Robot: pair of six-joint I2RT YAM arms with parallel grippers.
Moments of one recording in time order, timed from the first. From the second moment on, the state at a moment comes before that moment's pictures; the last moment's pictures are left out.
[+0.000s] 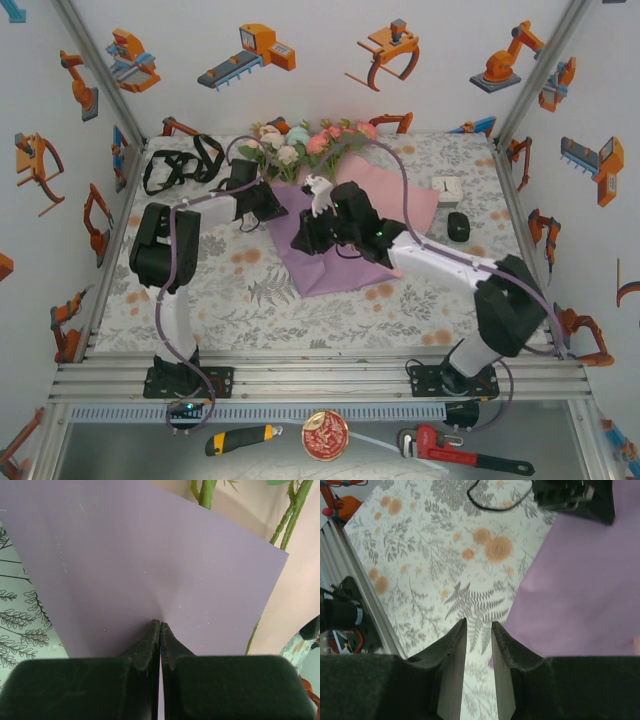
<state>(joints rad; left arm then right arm) -0.35 2.04 1.29 -0.06 0.25 -0.75 0.79 1.63 1.13 -0.01 -0.36 0.26</state>
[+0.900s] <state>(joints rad) -0.14 2.21 1.61 -0.06 0.35 -0.76 0.79 1.75 0.96 -0.06 -0.29 0.23</state>
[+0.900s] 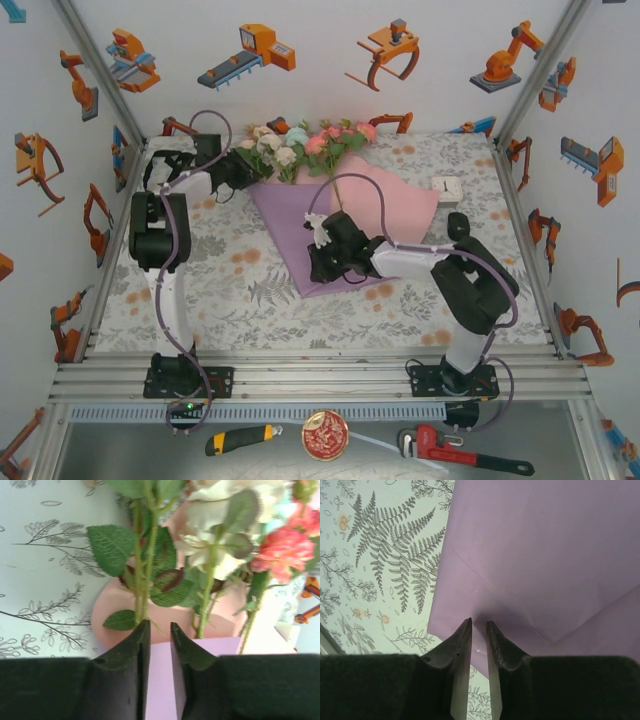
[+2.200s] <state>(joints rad) -0.62 2.00 1.19 -0.10 0.58 -0.49 -0.08 1.78 1.08 -0.25 -0.30 0.34</state>
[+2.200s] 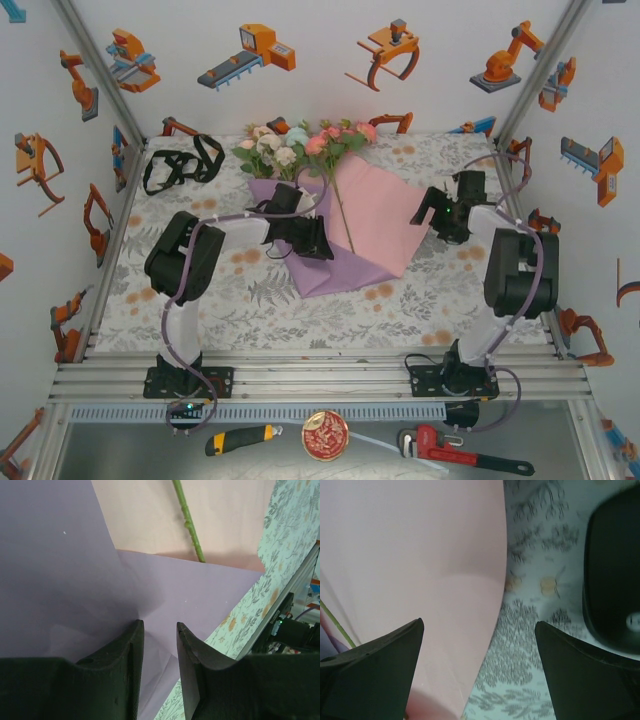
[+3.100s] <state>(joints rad) -0.59 2.01 1.17 -0.05 0.61 -0.51 -0.08 1.64 1.03 -0.07 -0.49 0.45</state>
